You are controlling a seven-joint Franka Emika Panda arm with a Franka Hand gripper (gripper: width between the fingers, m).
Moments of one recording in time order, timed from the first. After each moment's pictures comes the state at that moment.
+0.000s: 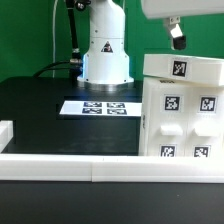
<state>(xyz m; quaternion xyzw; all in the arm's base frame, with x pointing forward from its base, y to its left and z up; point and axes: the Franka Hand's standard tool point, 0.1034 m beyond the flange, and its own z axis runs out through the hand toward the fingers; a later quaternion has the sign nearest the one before) 0.631 0.096 0.179 -0.90 0.43 0.04 0.08</state>
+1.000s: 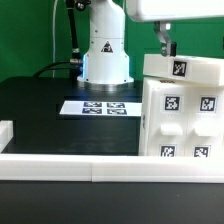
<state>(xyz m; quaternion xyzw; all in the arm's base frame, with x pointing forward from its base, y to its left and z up) 0.628 0.088 0.175 -0.99 -0.16 0.01 0.04</state>
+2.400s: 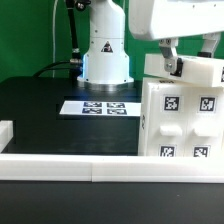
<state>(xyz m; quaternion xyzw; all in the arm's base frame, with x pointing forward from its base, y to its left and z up) 0.616 0.081 0.153 -0.96 -0.28 0.00 0.03</state>
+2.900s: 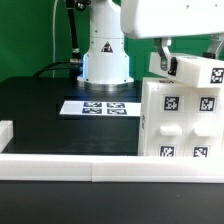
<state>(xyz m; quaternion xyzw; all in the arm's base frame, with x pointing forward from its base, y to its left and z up) 0.616 0.081 0.153 -0.99 -0.13 0.01 0.03</state>
